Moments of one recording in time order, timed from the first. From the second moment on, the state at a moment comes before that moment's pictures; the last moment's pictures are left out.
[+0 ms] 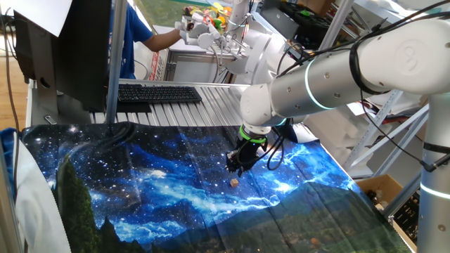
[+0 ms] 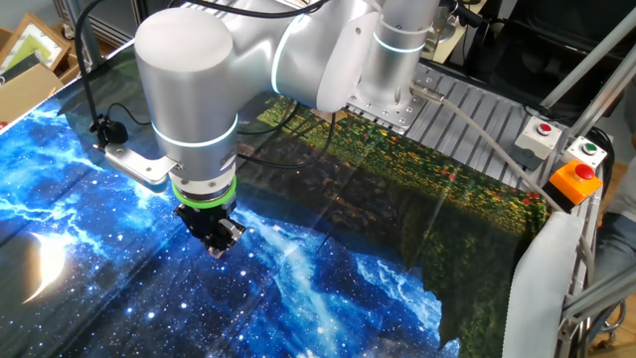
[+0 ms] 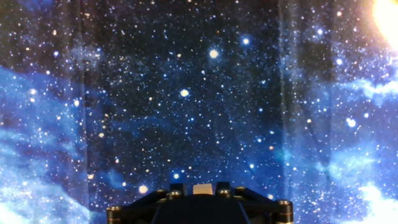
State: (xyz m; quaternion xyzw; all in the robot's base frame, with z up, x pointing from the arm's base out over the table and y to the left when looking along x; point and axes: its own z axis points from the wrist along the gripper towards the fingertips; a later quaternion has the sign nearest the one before) arm 0.630 -0.063 0.031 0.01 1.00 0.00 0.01
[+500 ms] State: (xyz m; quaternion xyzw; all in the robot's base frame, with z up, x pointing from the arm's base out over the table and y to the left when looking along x) arm 0.627 -0.063 0.023 0.01 1.00 0.00 0.01
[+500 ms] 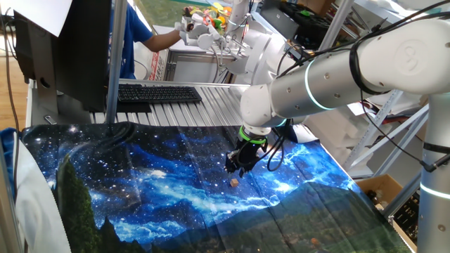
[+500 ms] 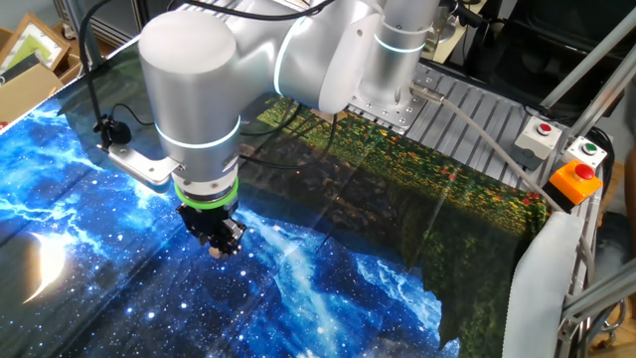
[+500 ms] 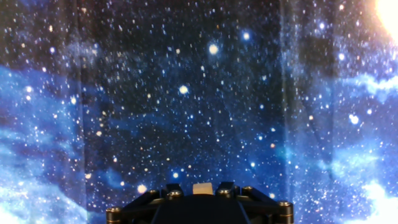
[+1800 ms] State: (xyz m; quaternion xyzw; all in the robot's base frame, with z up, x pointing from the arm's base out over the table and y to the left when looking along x) arm 0.625 -0.064 0.012 0.00 1.00 0.00 0.01
